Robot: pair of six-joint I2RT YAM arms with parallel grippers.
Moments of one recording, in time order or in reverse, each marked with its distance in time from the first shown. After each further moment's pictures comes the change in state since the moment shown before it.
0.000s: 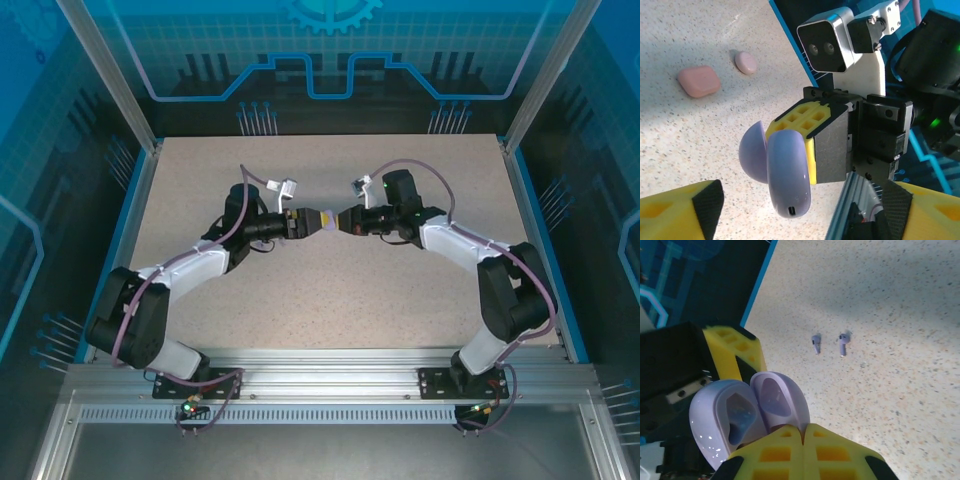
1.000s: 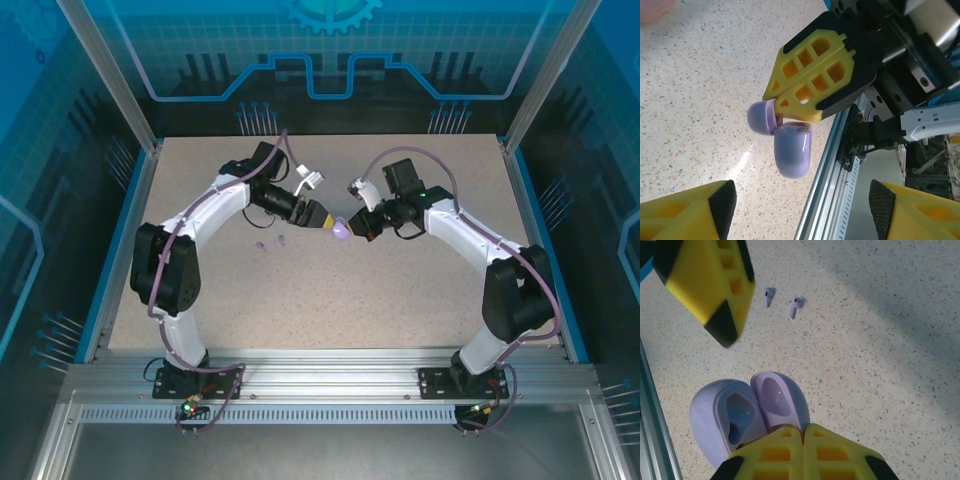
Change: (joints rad) left arm 0.019 0.391 0.741 -1.204 0.252 0.765; right arm -0.006 -0.002 0.198 -0.470 0.161 -0.649
